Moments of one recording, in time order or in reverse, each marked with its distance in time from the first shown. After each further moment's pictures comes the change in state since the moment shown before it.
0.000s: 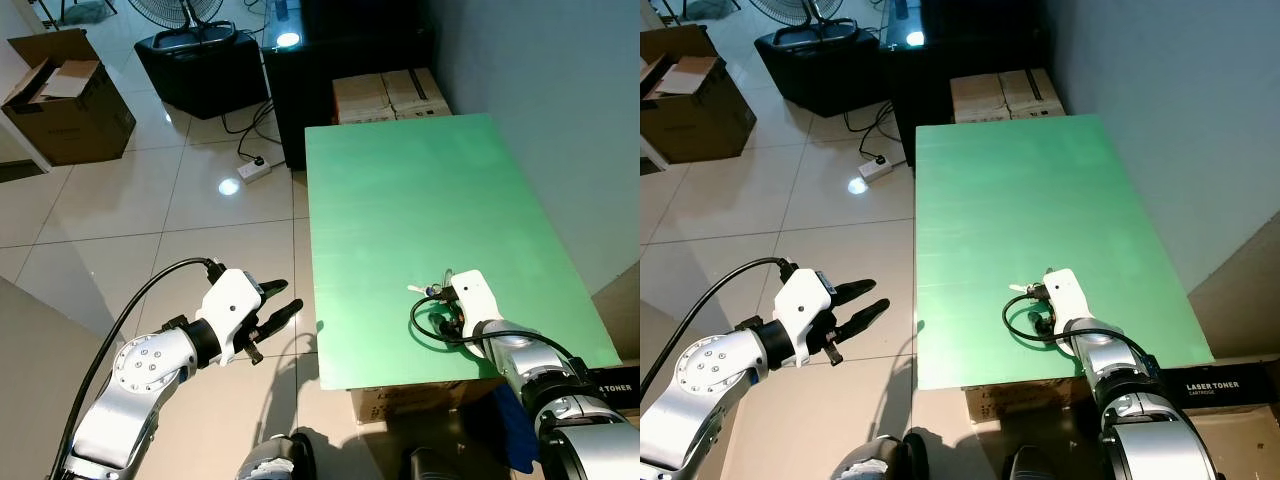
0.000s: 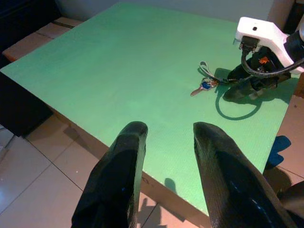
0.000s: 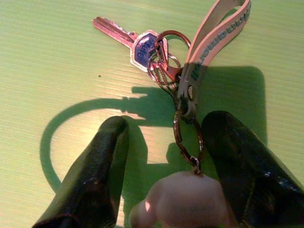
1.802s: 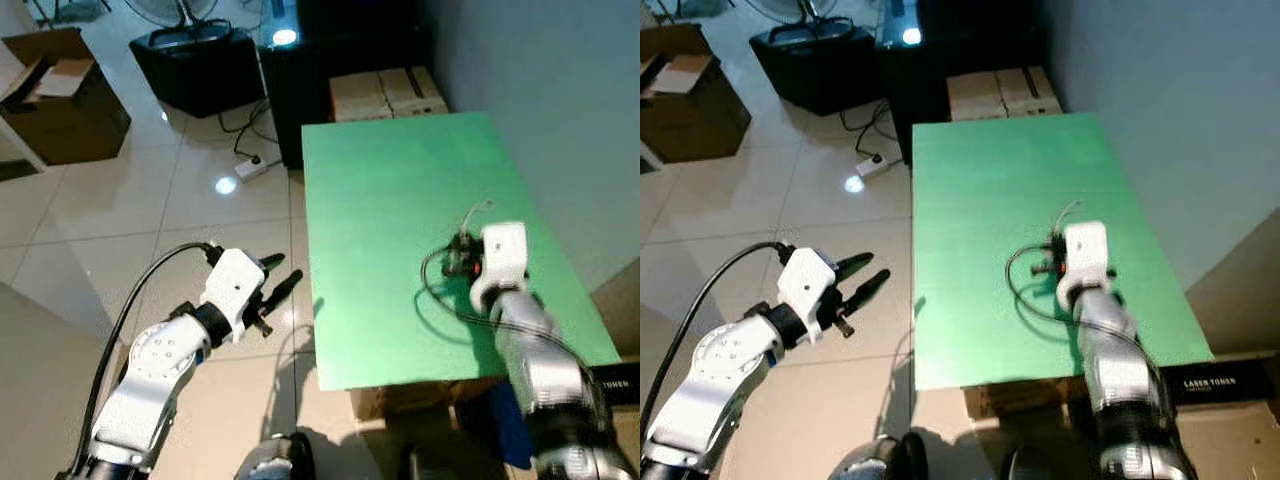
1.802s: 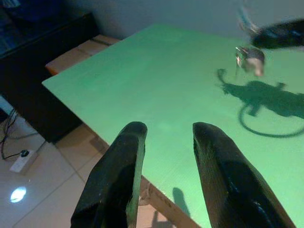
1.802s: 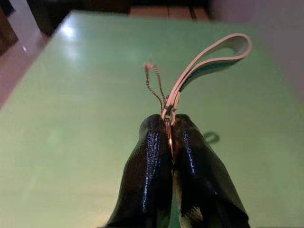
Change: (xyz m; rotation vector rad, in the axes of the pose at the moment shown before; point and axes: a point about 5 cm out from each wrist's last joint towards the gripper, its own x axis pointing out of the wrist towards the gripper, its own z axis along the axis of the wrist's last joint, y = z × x) left arm 0.017 0.011 0.007 -0.003 -0.072 0.175; right arm -0.045 0.003 0.055 0.097 -0.542 -0.174
